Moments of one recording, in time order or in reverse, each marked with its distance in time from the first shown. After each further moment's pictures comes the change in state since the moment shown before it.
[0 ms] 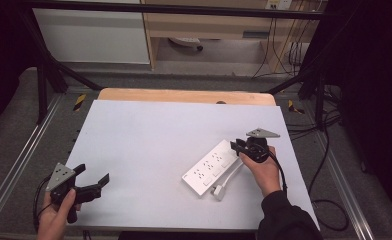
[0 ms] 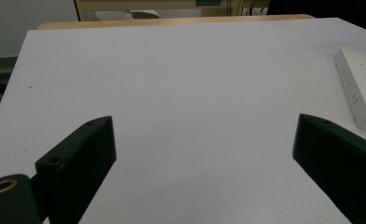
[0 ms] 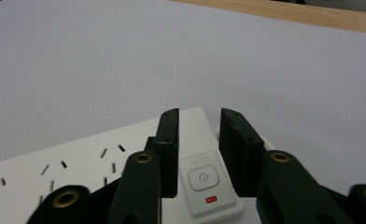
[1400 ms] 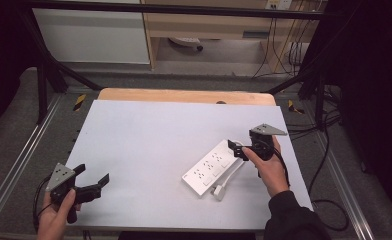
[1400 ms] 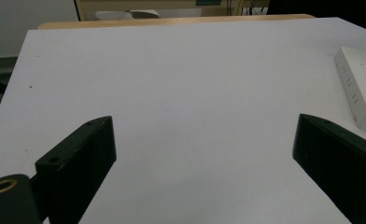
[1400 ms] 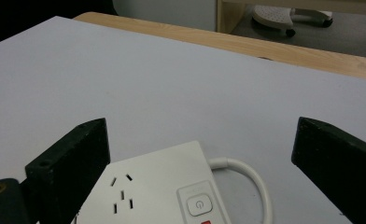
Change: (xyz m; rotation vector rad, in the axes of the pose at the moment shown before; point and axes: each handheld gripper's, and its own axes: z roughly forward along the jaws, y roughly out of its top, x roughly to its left) left arm 0.000 0.000 0.000 0.000 -0.001 0.000; right arm 0.002 0.017 -0.019 -0.100 -0.009 -0.014
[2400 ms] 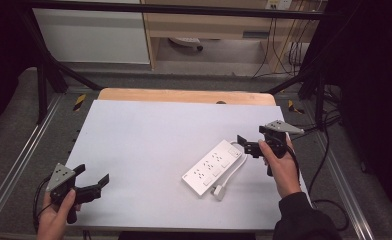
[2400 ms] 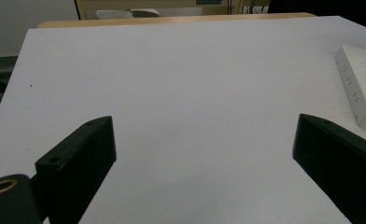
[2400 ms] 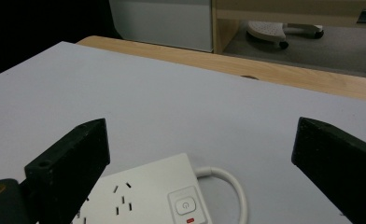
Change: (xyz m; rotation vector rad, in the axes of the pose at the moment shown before) left arm 0.000 0.000 0.000 0.006 0.002 0.004; right arm -0.012 0.016 -0.033 -0.055 -0.002 0.033
